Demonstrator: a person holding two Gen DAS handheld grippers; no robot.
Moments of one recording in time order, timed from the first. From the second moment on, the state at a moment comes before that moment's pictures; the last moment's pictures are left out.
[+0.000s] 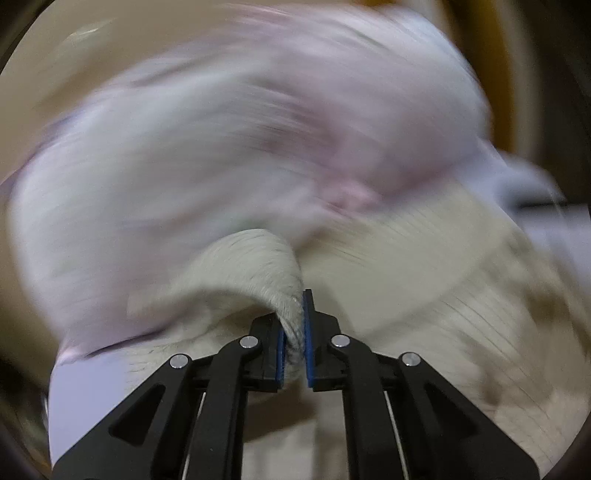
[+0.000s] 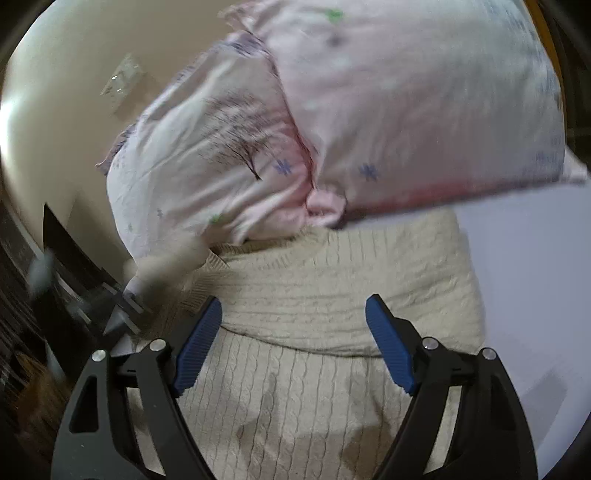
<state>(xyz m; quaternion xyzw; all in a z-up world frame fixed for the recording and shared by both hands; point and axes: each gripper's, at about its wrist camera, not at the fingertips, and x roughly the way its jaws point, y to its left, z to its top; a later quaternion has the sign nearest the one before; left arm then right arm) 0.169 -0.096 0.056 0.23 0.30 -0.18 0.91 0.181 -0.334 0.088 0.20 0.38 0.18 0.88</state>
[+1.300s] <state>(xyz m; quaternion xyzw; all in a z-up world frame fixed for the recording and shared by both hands) 0.008 0.090 0.022 -0.06 0.42 -0.15 0.89 0.105 -0.381 0.058 0.27 0.40 0.03 0.87</state>
